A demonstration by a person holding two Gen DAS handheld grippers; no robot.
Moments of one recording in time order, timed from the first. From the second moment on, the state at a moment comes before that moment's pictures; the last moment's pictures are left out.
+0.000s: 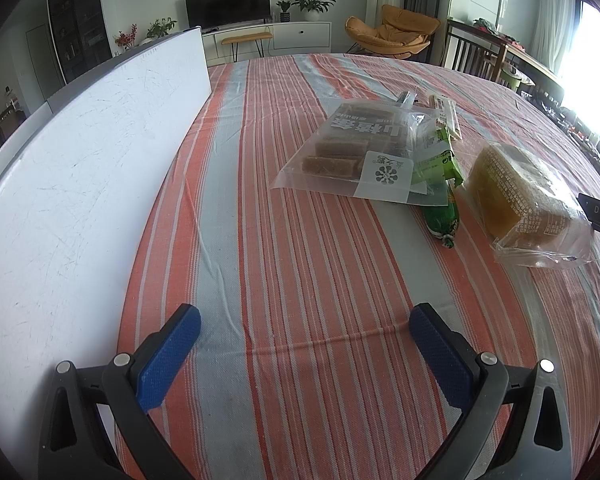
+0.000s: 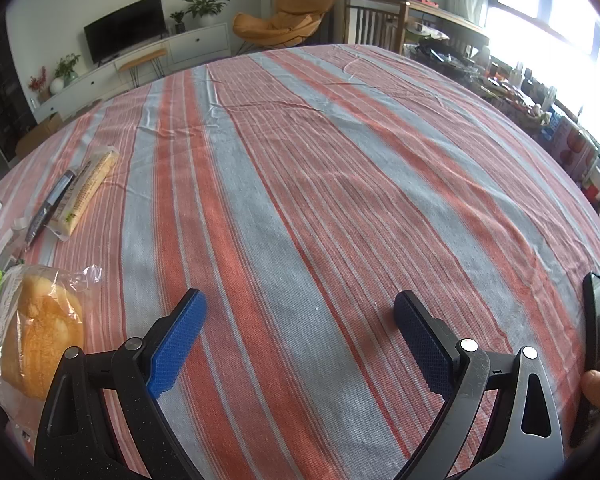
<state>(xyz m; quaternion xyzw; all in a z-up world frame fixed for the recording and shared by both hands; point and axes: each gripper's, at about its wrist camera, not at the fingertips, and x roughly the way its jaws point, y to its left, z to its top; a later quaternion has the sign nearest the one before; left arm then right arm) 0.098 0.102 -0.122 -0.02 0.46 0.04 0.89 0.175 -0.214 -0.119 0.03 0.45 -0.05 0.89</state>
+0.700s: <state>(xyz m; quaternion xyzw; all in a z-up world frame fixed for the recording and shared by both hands) 0.098 0.102 -0.122 -0.02 0.46 0.04 0.89 0.175 -0.214 -0.119 0.03 0.45 -0.05 0.89</state>
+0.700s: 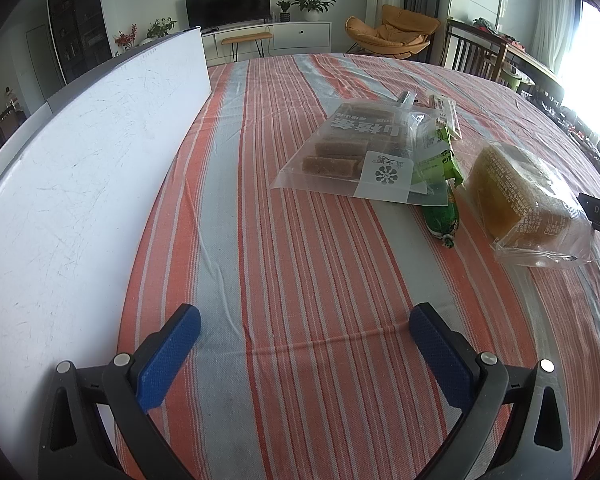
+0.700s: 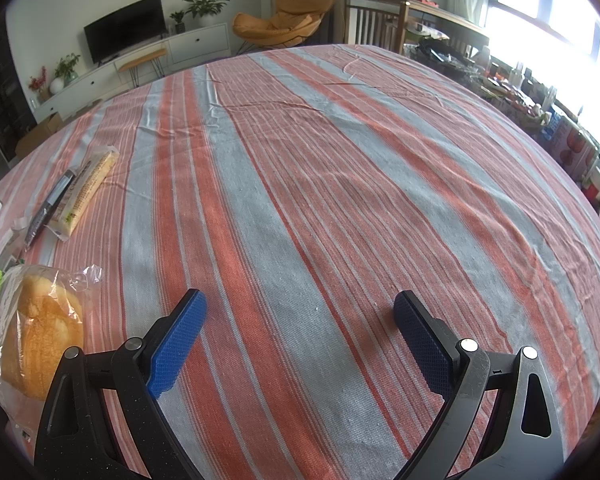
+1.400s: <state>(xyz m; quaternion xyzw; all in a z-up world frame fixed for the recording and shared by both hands) 0.099 0.102 -0.123 -0.02 0.46 0.04 0.89 0.176 -0.213 -0.118 0.03 0.45 -0.05 0.89</state>
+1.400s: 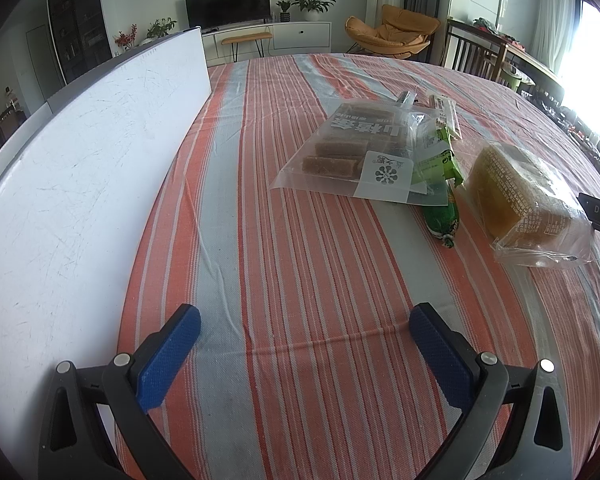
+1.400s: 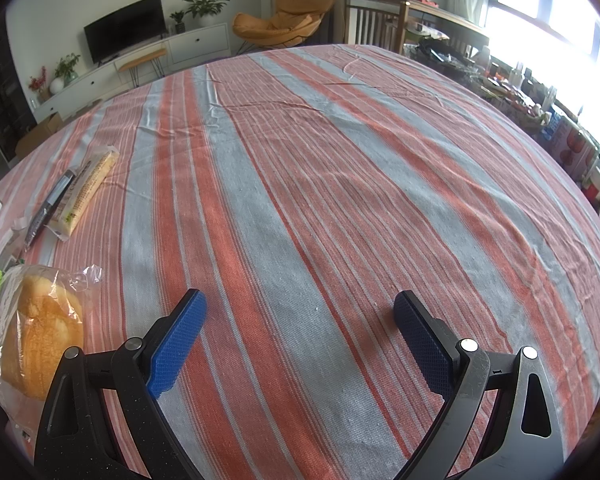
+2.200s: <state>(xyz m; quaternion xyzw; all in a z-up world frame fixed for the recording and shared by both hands) 0.098 0.102 -0.122 -0.02 0.46 0.04 0.89 0.178 -0.215 -0.116 0.03 0.46 -0.04 0.89</state>
